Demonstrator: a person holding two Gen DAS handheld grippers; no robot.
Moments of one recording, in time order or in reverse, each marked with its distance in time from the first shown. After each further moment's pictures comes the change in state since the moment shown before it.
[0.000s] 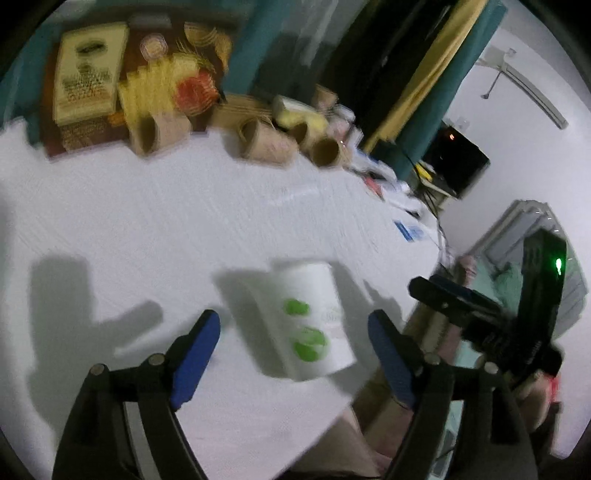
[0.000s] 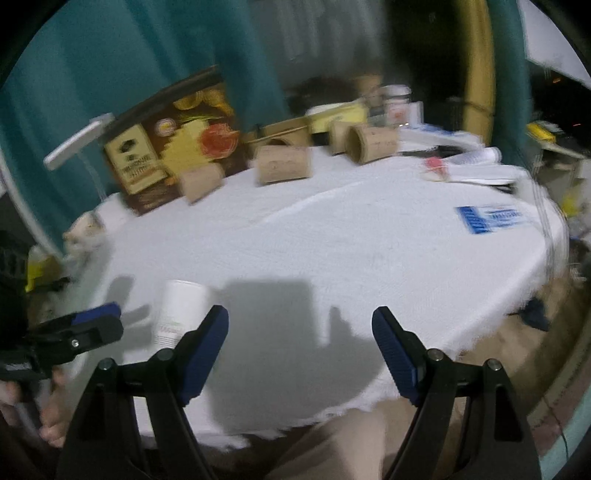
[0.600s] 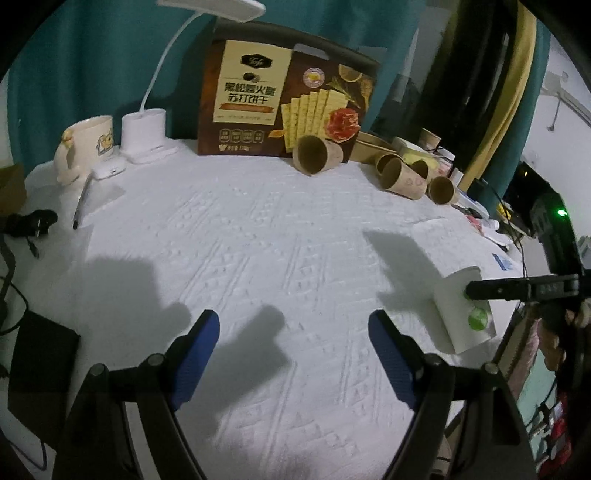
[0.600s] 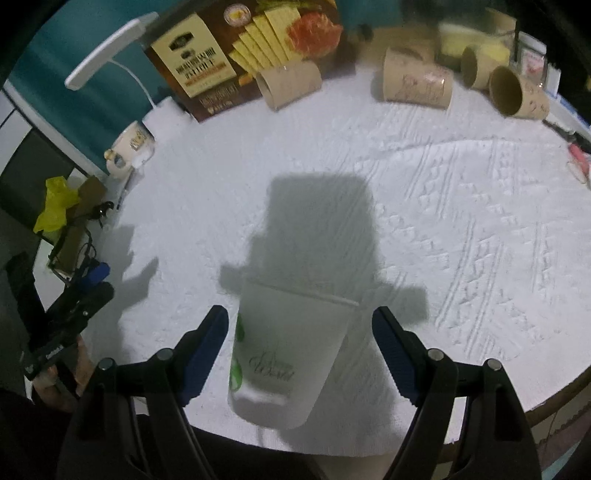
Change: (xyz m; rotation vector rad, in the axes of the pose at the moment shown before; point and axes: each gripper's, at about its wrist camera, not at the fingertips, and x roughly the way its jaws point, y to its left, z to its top) left arm -0.062 0.122 -0.042 -0.123 -0.109 0.285; right arm 0.098 0.072 0.034 -0.127 0.428 0.192
